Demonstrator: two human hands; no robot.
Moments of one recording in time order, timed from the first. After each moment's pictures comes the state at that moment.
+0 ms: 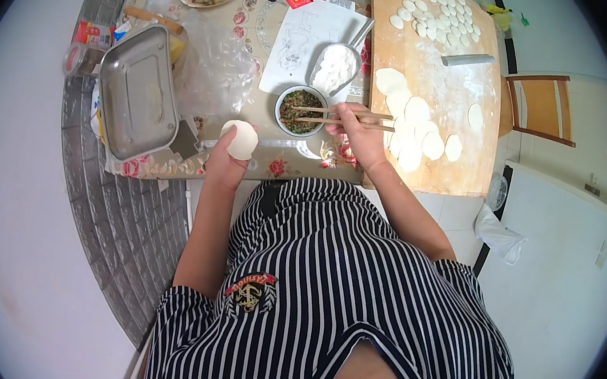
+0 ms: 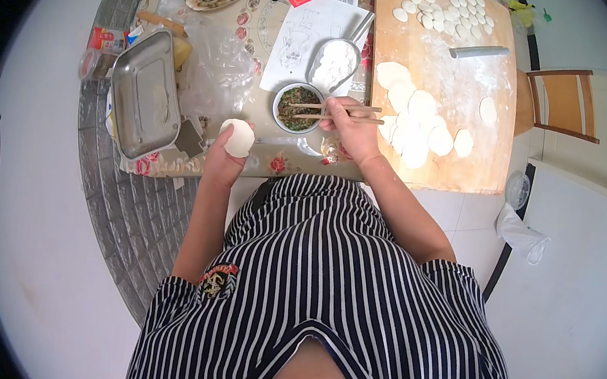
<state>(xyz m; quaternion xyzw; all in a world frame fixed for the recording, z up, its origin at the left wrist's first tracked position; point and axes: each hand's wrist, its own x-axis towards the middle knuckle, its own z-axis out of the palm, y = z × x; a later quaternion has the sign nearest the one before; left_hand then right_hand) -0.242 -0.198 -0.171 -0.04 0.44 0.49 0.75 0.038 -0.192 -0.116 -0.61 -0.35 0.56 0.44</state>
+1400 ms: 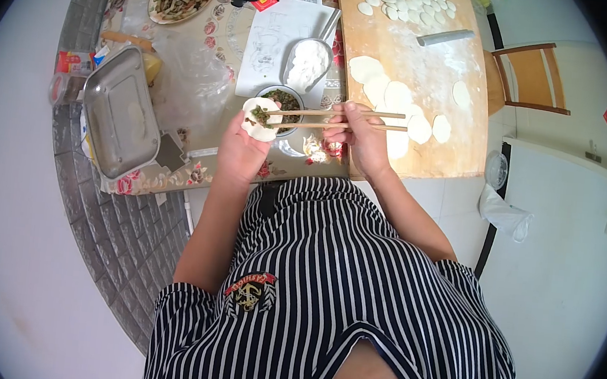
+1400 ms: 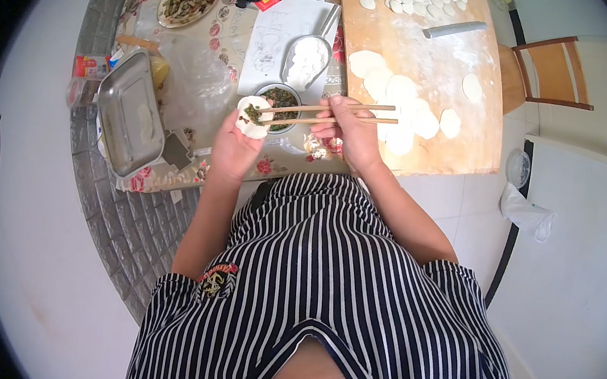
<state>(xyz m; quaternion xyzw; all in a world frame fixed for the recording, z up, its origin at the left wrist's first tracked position) -0.159 -0.175 -0.120 -0.07 0.29 0.48 0.83 0.063 -0.220 -0.073 -0.55 -0.23 0.60 0.53</state>
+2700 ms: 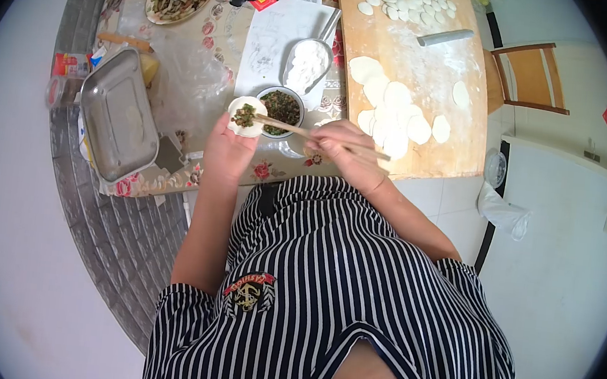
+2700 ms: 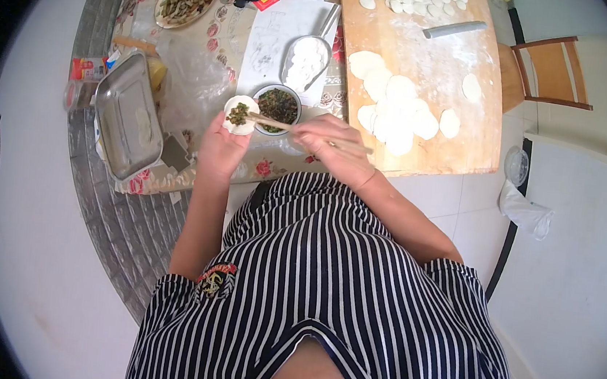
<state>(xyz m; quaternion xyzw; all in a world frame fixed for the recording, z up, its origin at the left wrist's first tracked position) -0.178 -0.163 -0.123 -0.12 0.37 0.51 0.77 0.050 -0.233 -0.070 -0.57 -0.65 0.37 0.35</state>
